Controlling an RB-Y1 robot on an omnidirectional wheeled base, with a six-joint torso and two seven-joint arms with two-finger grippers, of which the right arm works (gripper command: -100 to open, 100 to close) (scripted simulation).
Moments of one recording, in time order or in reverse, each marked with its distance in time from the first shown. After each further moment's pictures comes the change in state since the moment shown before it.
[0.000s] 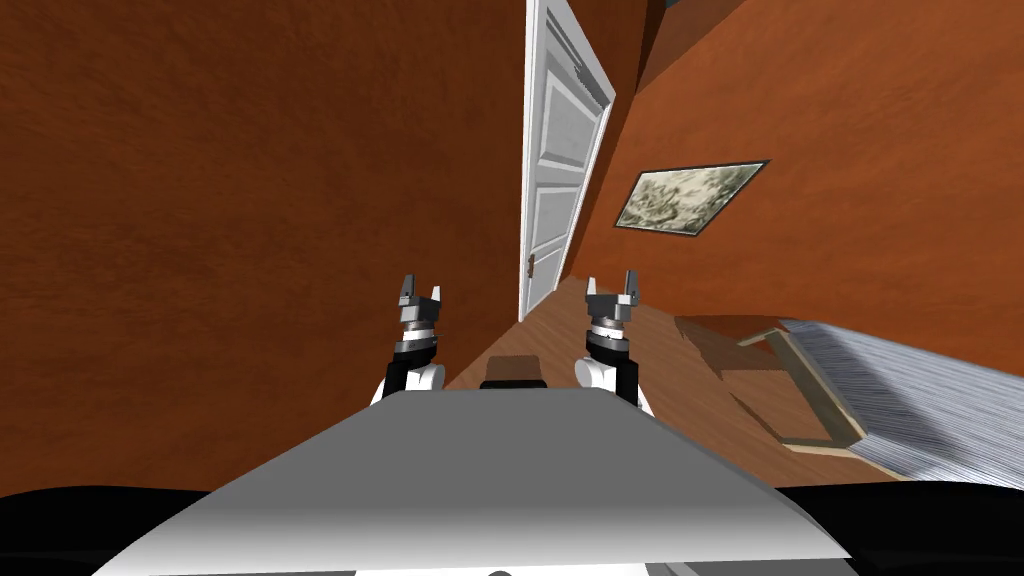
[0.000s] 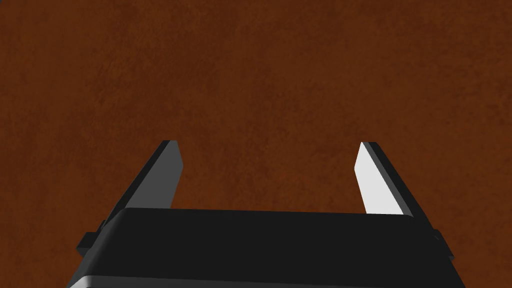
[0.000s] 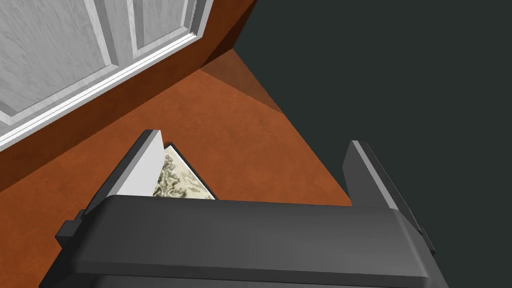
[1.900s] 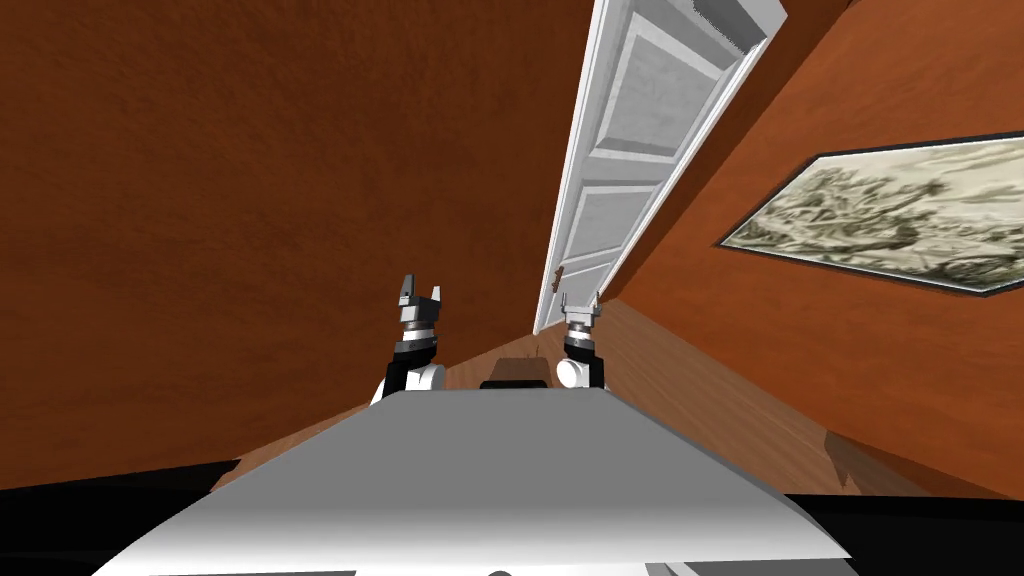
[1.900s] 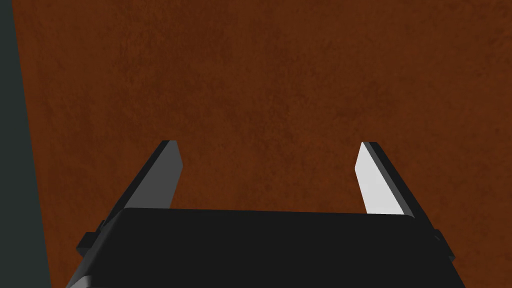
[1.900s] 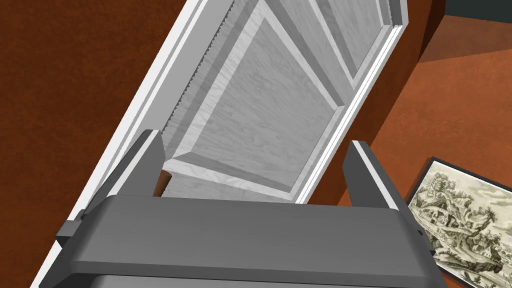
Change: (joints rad) arm -0.133 -0.120 0.220 0.343 -0.403 -0.172 -0.250
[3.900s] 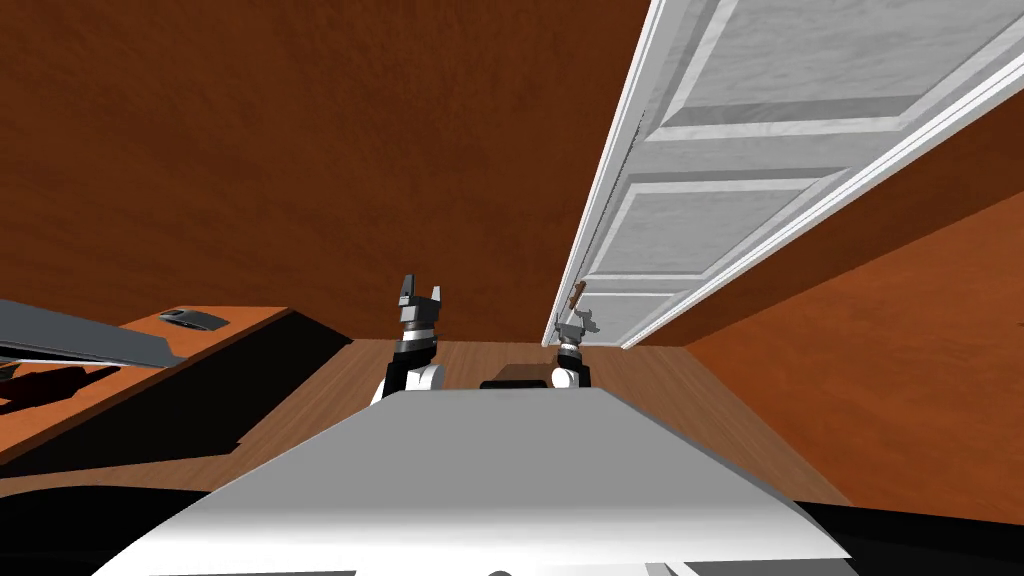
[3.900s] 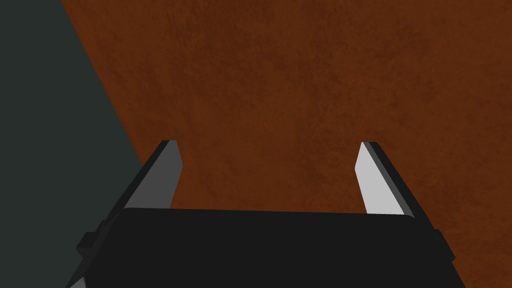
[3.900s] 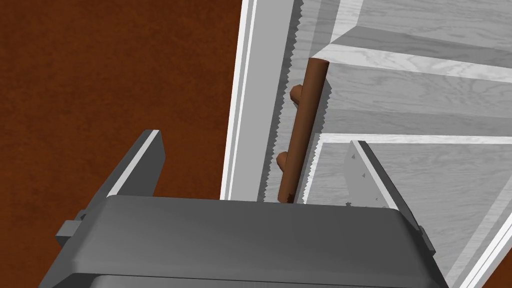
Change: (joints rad) arm -0.171 -0.137 0.275 0.438 -0.495 -0.220 -0.309
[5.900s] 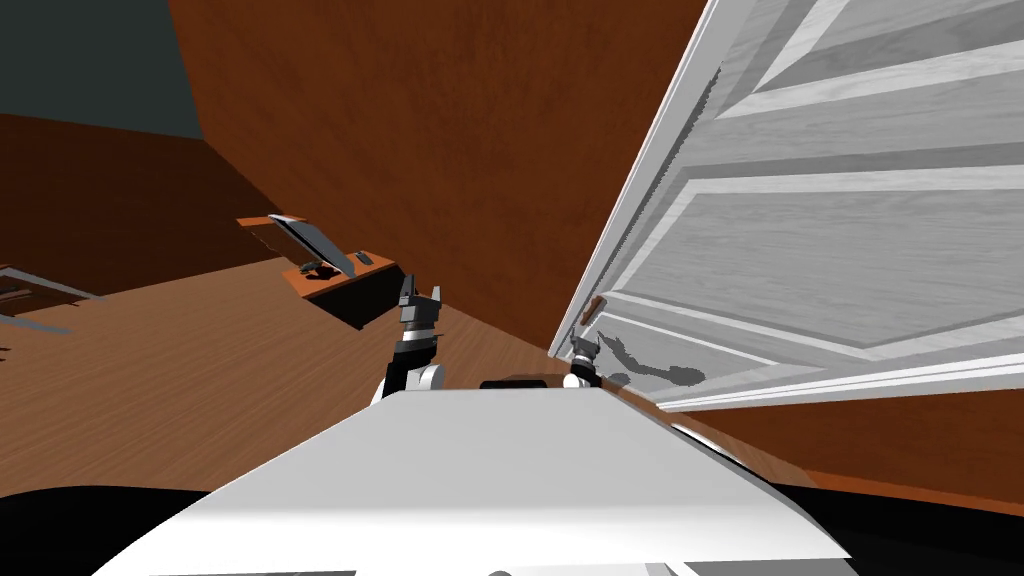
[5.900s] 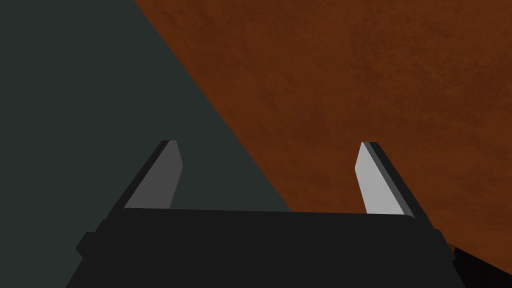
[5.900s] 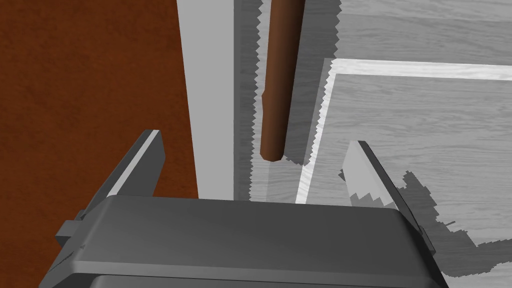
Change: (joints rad) arm -0.129 -0.120 0.224 0.339 -0.411 -0.178 -0.249
